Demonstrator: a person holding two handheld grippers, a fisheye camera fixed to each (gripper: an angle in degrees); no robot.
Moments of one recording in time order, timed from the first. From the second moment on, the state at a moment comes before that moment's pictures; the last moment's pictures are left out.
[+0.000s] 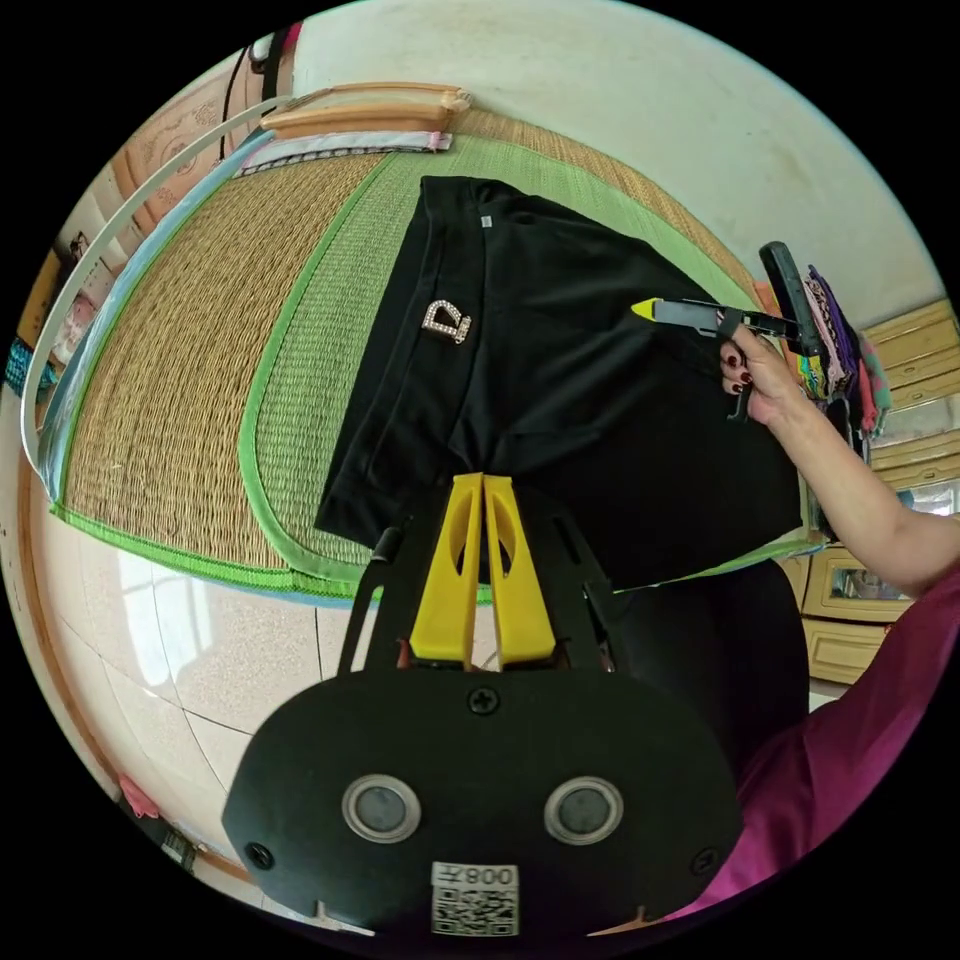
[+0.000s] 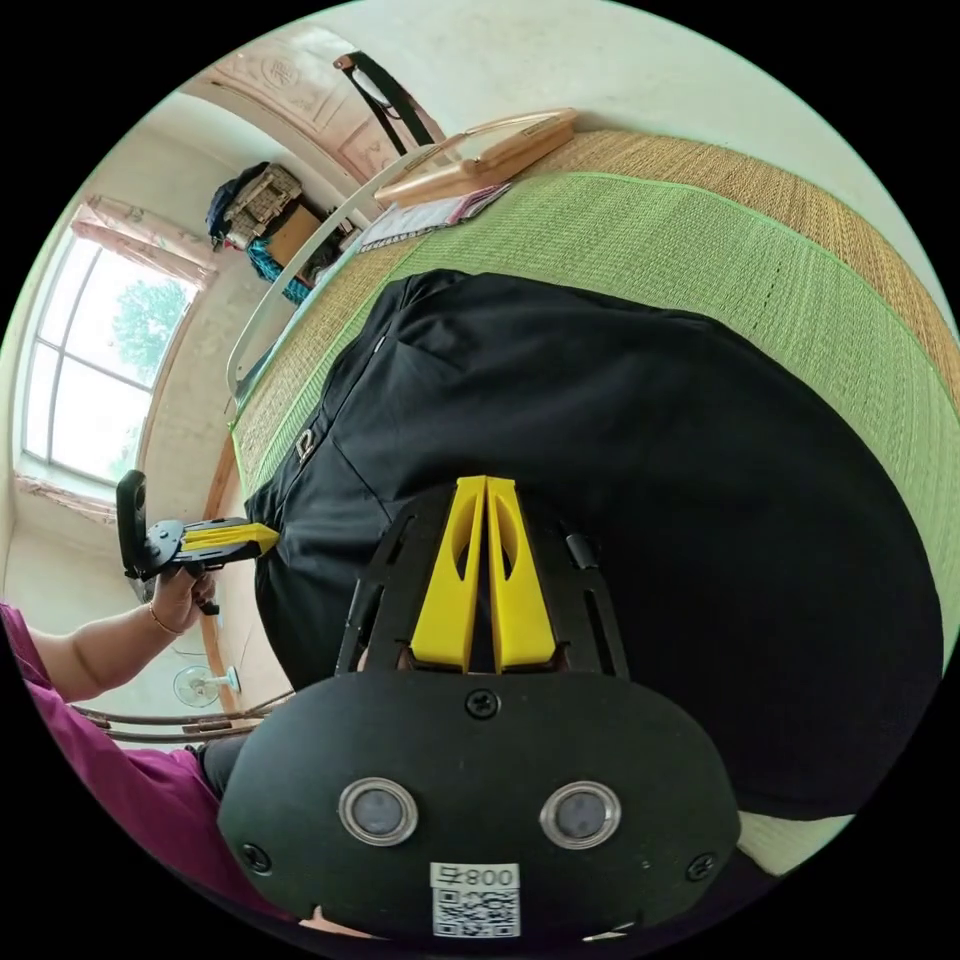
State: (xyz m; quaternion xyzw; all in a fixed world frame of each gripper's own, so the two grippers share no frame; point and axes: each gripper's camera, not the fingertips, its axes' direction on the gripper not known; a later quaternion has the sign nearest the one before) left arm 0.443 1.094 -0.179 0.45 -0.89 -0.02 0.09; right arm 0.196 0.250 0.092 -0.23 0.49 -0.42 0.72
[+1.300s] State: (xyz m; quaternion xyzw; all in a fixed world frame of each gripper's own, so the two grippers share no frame) left arm 0.515 0.973 0.042 0.41 -0.90 0.04 0.13; right arm 0.140 0.489 -0.052 -0.26 0.54 -0.40 0.69
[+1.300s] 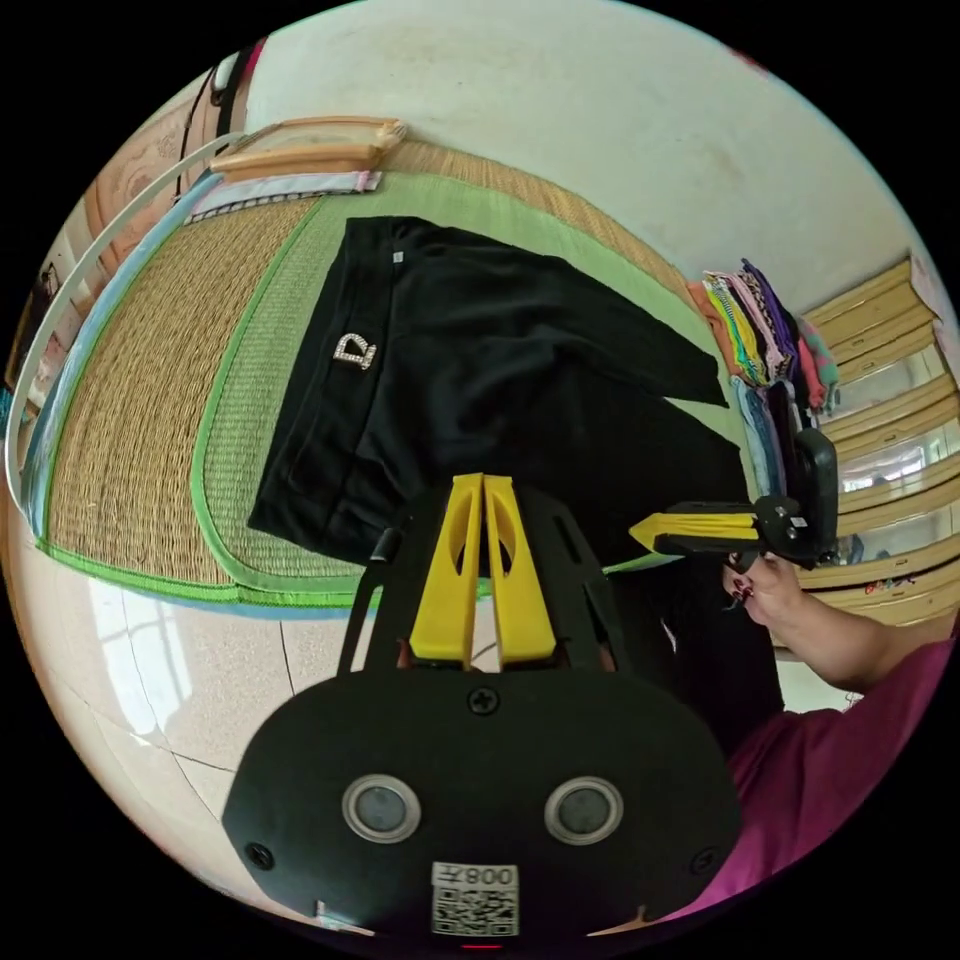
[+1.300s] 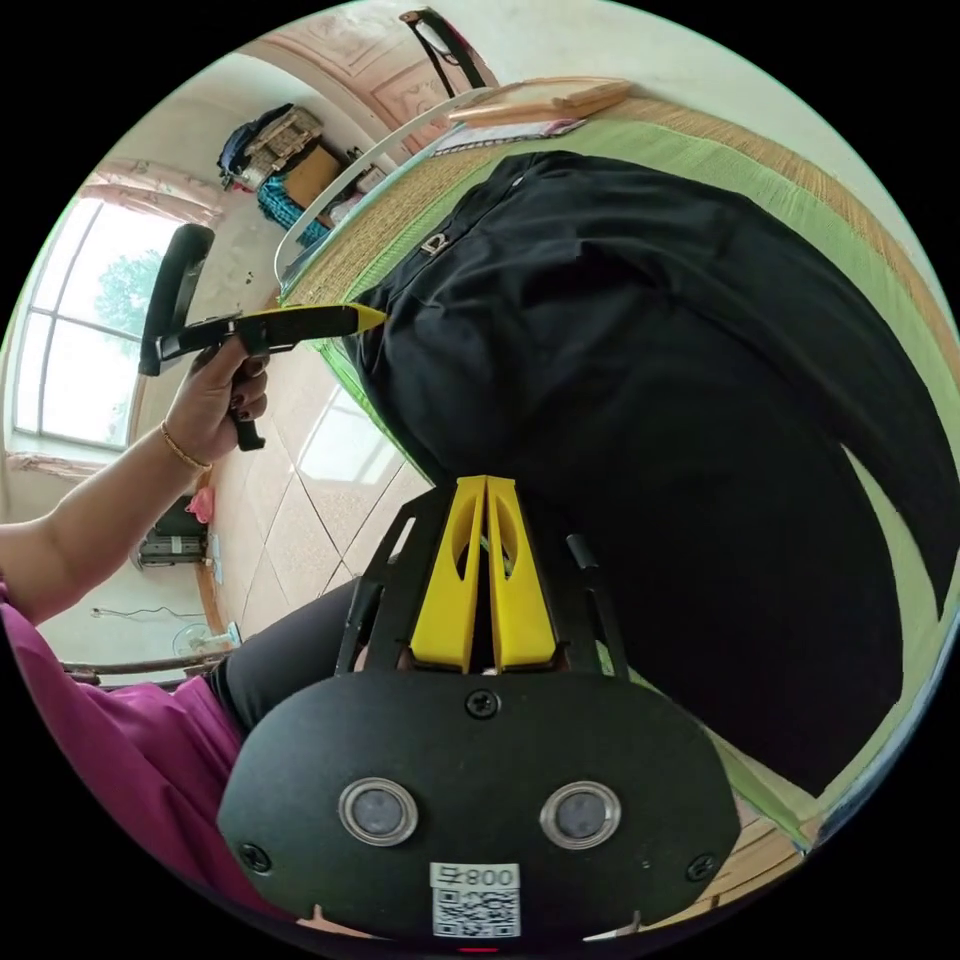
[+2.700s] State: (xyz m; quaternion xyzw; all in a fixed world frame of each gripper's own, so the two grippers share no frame) left arm 0.439 -0.101 0.168 -0.02 -0.98 -0.01 0.18; right arm 0.109 0.286 -0.699 0.14 0.62 -0.35 0.68
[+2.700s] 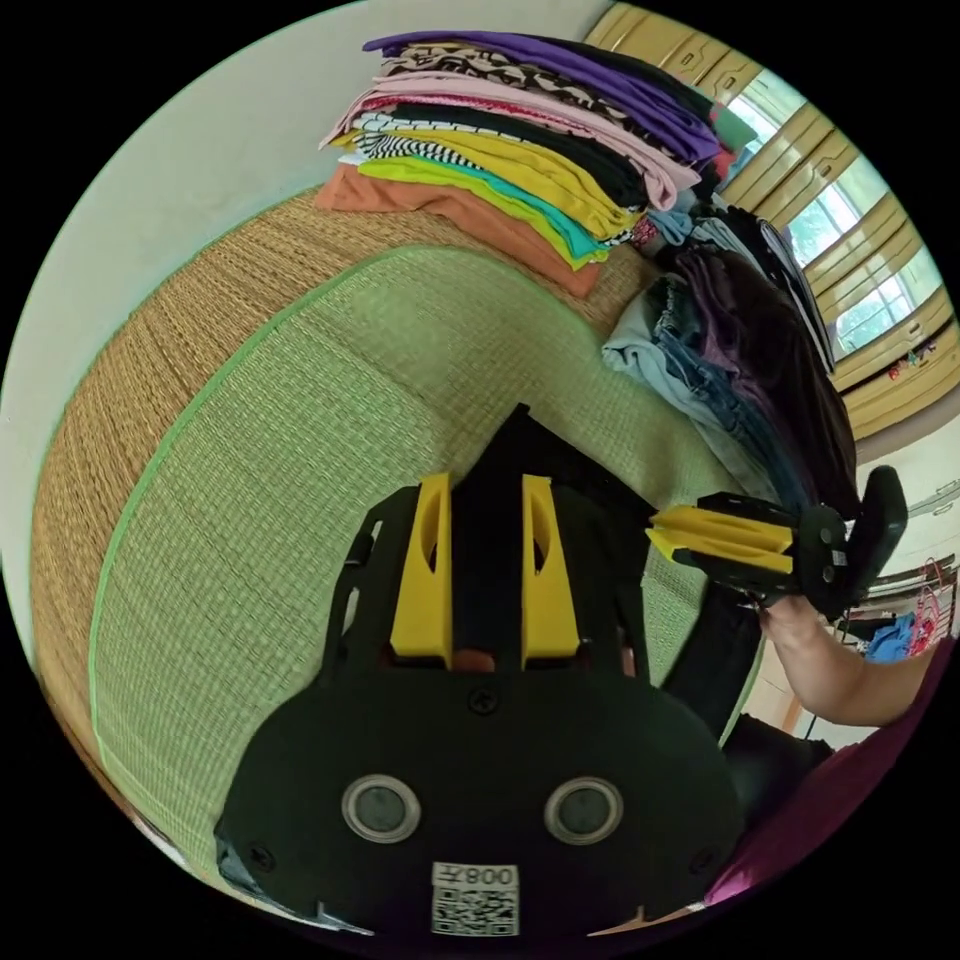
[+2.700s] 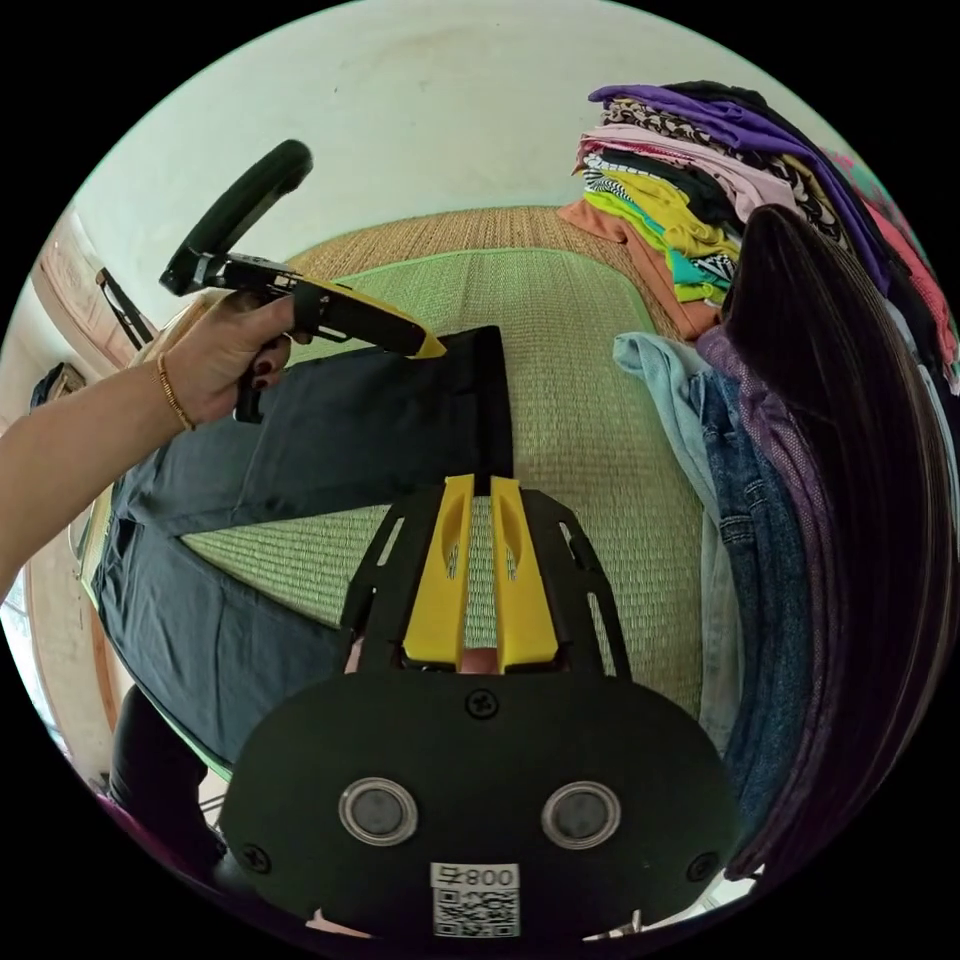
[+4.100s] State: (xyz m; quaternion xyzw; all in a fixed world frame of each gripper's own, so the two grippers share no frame) left arm 0.287 -0.165 0.371 -0.14 -0.96 -0.04 0.22; right arm 0.198 0.438 -0.852 0.08 0.63 -0.30 0.71
